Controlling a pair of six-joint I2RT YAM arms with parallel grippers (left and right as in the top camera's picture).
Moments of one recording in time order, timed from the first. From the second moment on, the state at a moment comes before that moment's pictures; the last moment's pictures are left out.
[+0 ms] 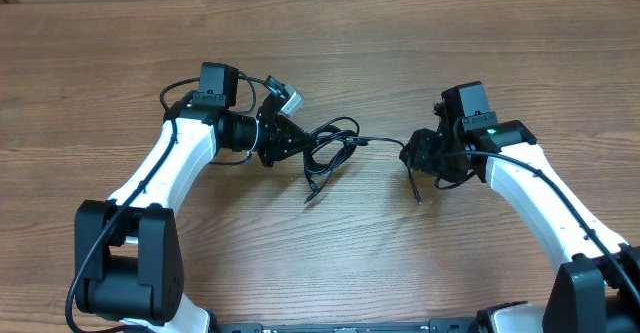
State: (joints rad) left arm -0.14 1.75 1.16 -0.63 1.02 0.52; right arm 0.21 1.54 1.02 -0.72 -0.24 0.51
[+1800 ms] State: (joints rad) left arm 0.04 1.75 1.16 -0.62 1.41 -0.12; right arm 0.30 1.54 1.02 -0.23 -0.61 0.38
